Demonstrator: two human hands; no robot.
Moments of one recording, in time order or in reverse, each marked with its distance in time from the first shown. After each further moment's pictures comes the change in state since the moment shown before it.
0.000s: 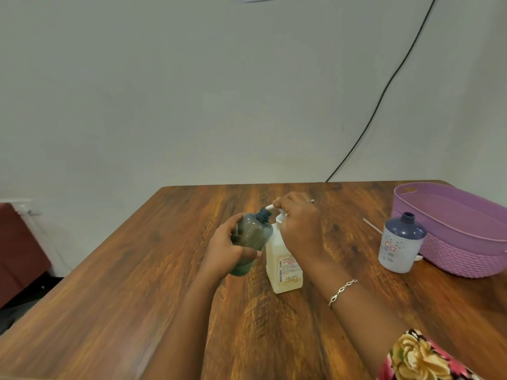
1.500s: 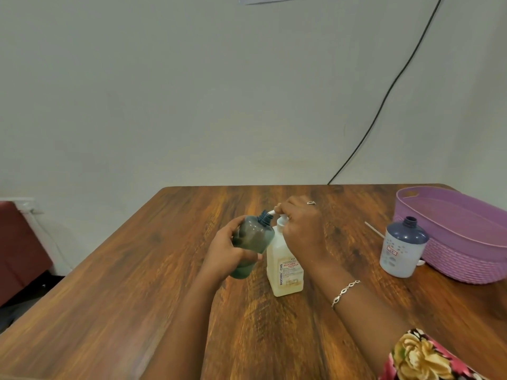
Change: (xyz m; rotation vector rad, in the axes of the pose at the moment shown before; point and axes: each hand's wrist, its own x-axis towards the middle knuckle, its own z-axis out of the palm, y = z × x) left_hand -0.003 0.005 -0.001 -0.060 -0.017 -0.024; right_hand -0.002 0.003 0.000 -0.038 -0.036 -0.041
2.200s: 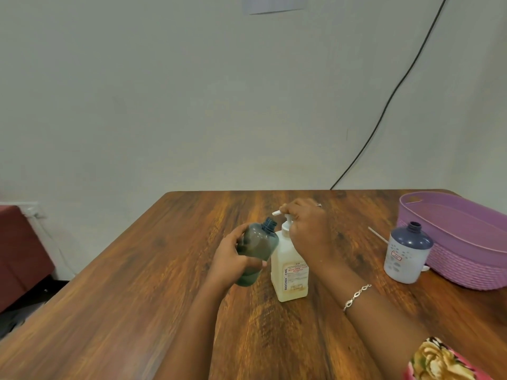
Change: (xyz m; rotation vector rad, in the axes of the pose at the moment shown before) left_hand -0.003 -0.008 0.001 -0.010 0.015 0.010; right_hand 0.006 -0.008 -0.010 0.068 -0.036 0.069
